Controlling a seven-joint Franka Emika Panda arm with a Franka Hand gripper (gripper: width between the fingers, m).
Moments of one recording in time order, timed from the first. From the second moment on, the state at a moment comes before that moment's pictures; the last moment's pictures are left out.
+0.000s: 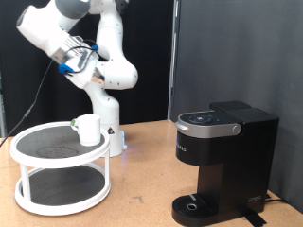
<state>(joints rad) -0.43 -0.71 -0.37 -2.65 0.51 1.56 2.10</state>
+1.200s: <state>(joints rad) -0.56 -0.76 -0.41 -2.74 0.53 1.82 2.15</state>
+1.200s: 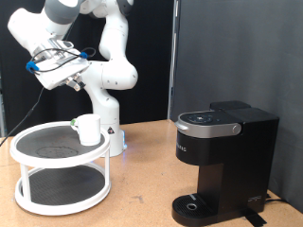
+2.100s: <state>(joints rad) -0.56 -0.72 -0.48 -2.81 0.52 1.95 1.94</state>
